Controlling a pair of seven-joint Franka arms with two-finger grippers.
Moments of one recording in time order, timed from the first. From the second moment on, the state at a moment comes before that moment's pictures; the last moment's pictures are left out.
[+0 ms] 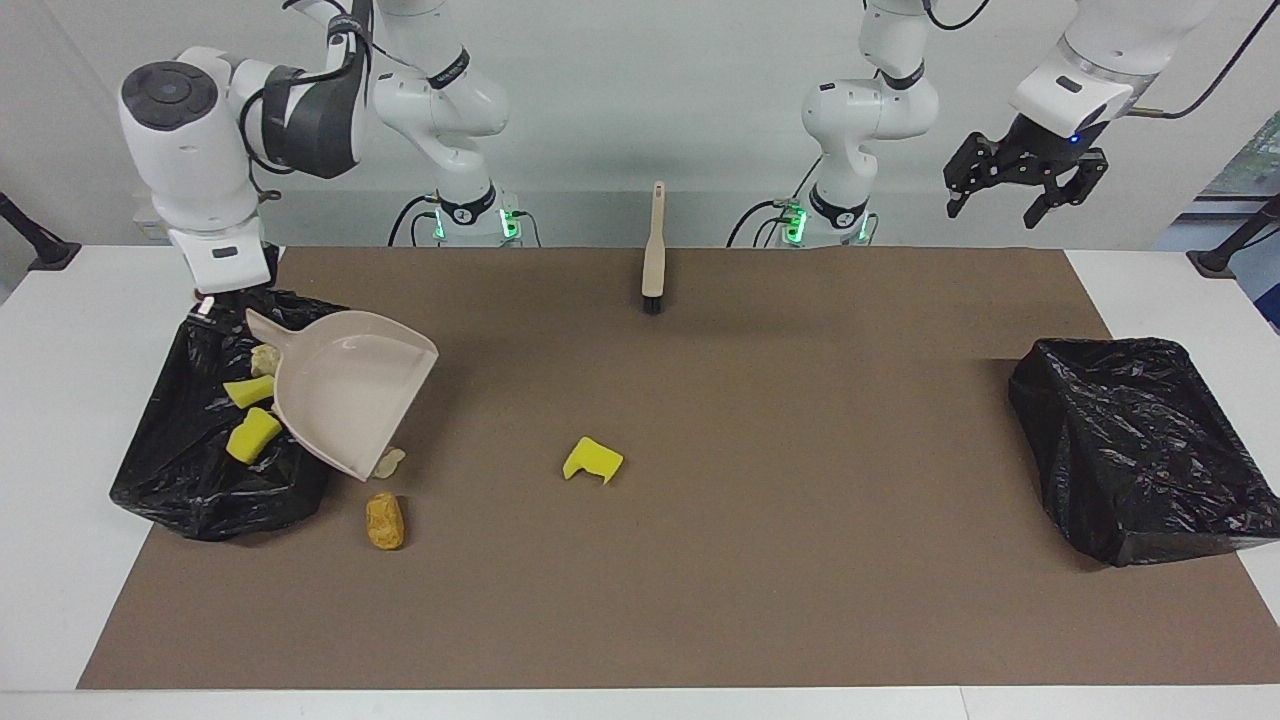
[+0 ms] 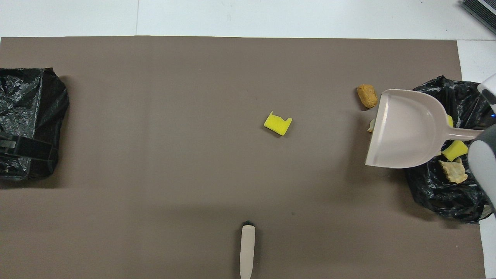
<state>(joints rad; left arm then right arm) -0.03 -0.07 -0.07 -1.50 -0.05 1.38 0.10 -0.09 0.01 0.00 -1.83 -0.29 1.78 -1.23</state>
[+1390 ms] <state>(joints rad) -0.03 -0.07 -0.07 -1.50 -0.05 1.38 0.10 0.58 0.02 0.01 -1.93 -0.01 1.90 0.35</state>
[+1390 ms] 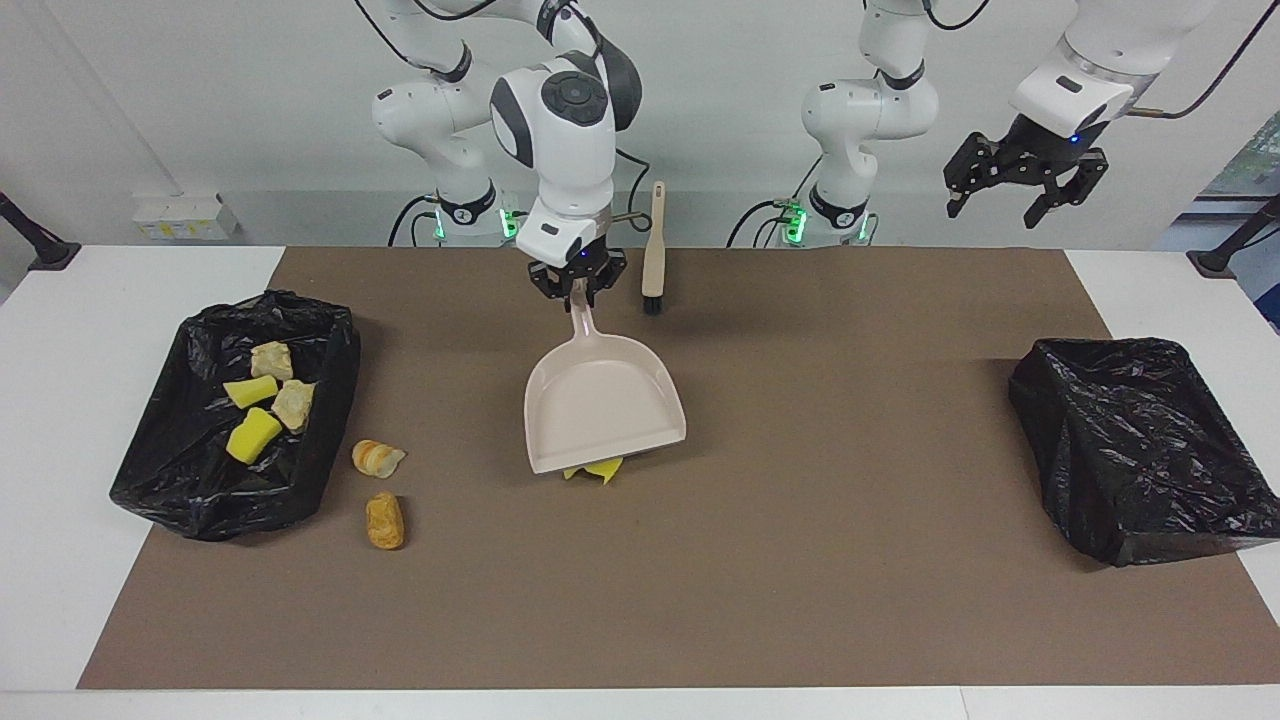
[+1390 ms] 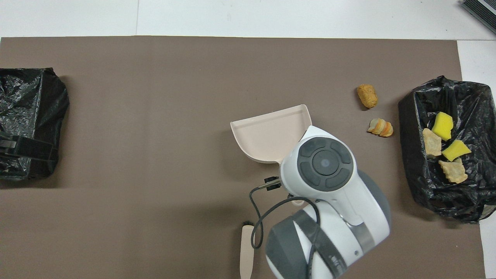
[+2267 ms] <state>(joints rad) -0.03 -0.07 -0.07 -1.54 -0.05 1.44 0.13 0.71 0.30 -0.02 -1.81 -0.02 2.10 0.68</state>
